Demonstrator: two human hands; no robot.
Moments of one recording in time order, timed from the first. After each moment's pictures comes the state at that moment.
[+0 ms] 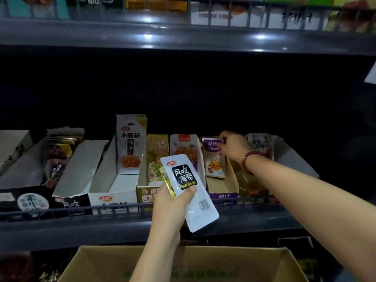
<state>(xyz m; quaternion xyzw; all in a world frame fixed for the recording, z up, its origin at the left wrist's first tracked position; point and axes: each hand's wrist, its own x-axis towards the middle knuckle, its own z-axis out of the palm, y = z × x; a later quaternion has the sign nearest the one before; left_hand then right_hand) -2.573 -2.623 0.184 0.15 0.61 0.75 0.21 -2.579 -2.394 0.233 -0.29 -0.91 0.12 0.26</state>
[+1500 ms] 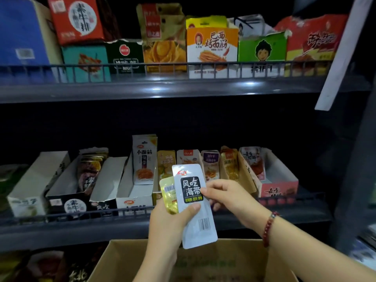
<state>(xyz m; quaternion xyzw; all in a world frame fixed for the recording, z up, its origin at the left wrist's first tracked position) -2.517 -2.696 0.220 0.18 0.65 0.72 0.18 -2.448 -2.552 0.241 -0.14 -0.79 0.58 0.17</state>
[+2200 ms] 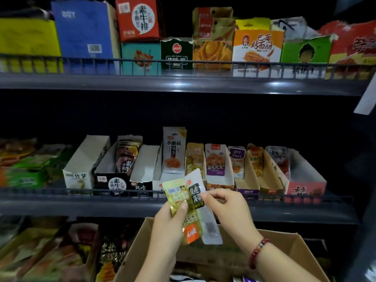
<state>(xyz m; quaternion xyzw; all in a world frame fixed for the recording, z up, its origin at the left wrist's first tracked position) -2.532 -2.777 0.196 0.14 0.65 0.73 0.17 -2.472 -2.651 0.211 -0.17 -0.80 0.48 0.30</state>
